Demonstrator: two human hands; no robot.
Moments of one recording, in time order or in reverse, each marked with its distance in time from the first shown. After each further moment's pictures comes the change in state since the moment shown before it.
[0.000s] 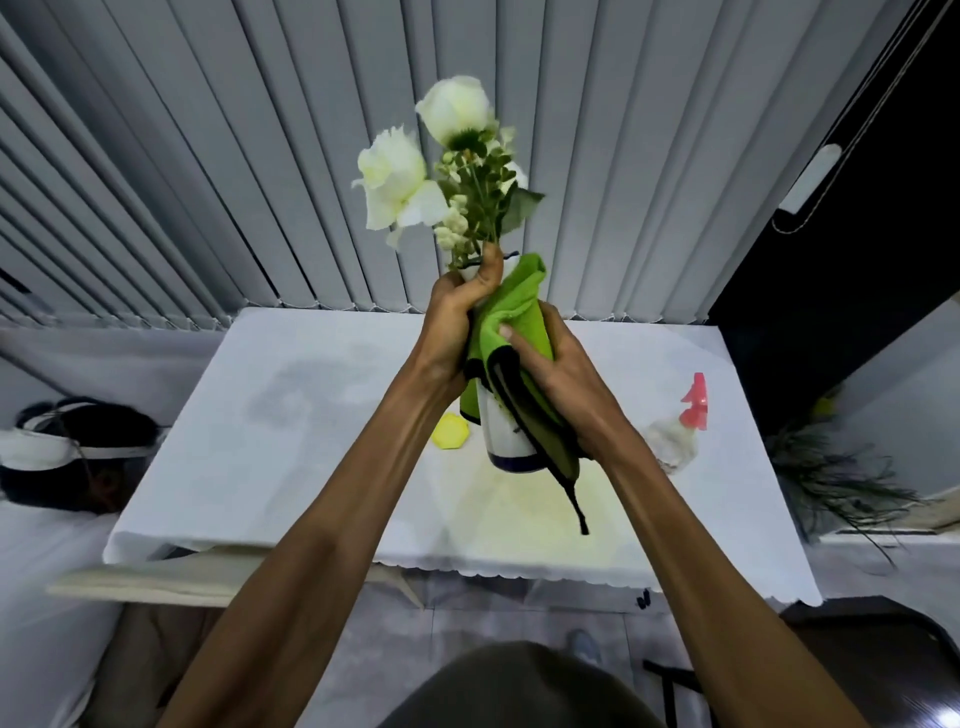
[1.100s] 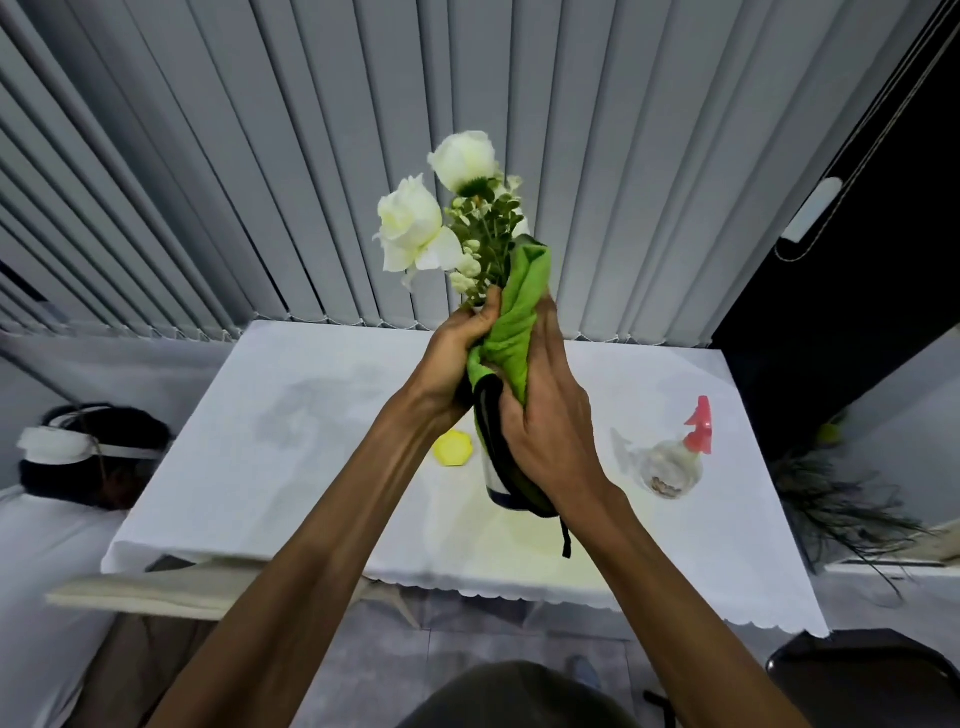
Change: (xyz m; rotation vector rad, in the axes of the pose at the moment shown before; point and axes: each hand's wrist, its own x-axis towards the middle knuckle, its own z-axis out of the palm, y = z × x) left_hand -0.017 0.006 -0.009 -0.035 -0.028 -0.173; right_hand -0.021 -0.009 0.033 -0.519 0.241 -0.424
